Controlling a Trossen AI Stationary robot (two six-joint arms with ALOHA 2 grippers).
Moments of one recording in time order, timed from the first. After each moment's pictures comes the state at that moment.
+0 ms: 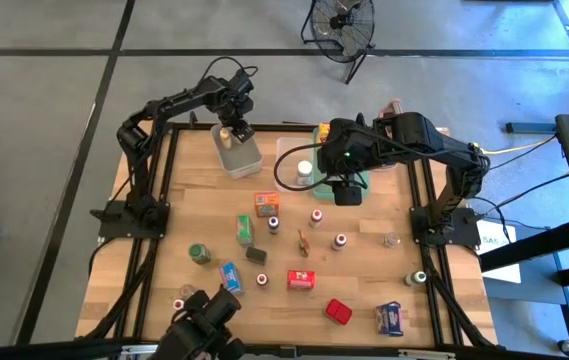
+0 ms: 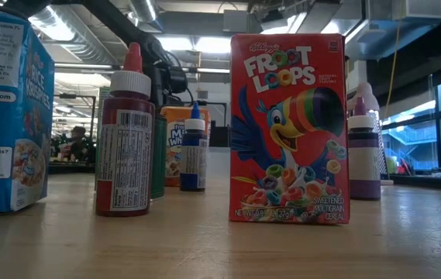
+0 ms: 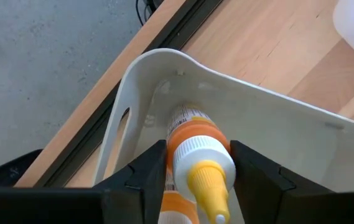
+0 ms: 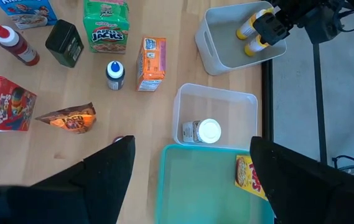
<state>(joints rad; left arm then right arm) 0.88 1.94 1.56 -0.97 0.02 0.13 0.04 1.79 2.33 -1.57 0.22 -0.16</state>
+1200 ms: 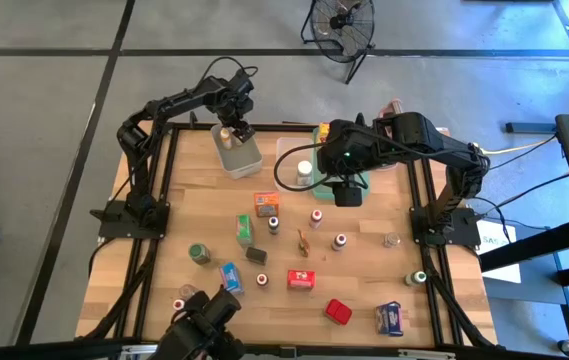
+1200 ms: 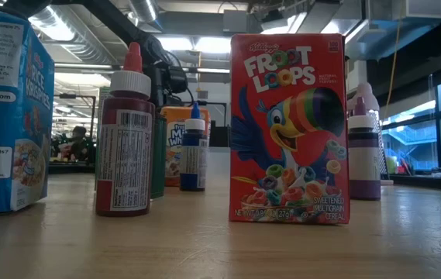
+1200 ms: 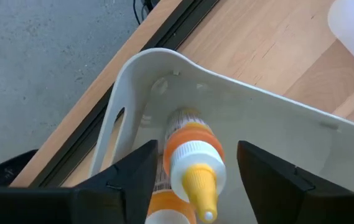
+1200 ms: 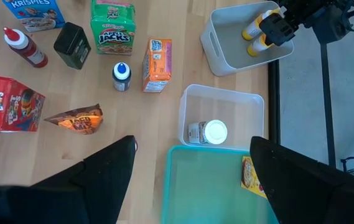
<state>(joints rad) 0.88 1.94 1.56 -0.97 0.03 0.12 0.04 1.79 2.33 -1.57 0.20 -0.15</state>
